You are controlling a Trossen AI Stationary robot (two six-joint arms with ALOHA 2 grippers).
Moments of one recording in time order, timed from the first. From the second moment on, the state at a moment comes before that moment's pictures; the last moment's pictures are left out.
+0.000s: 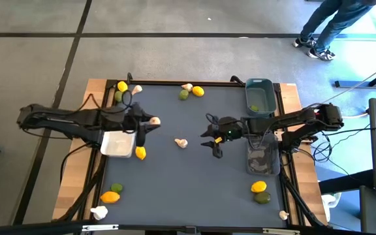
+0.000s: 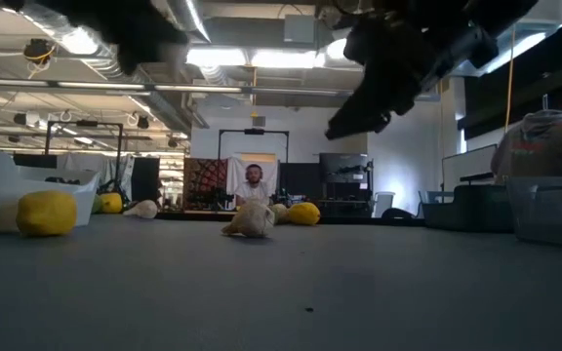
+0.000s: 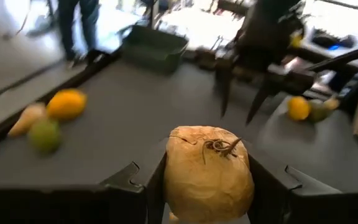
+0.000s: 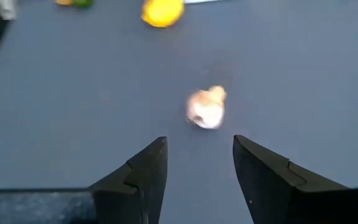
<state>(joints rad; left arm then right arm) -0.02 0.78 0.62 -0.21 -0.28 -0.32 0.01 1.45 0.81 0.03 -0.03 0.10</state>
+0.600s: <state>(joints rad) -0.02 0.71 0.62 -0.83 -0.35 -0.70 0.01 1.45 0.81 0.00 0.10 0.11</state>
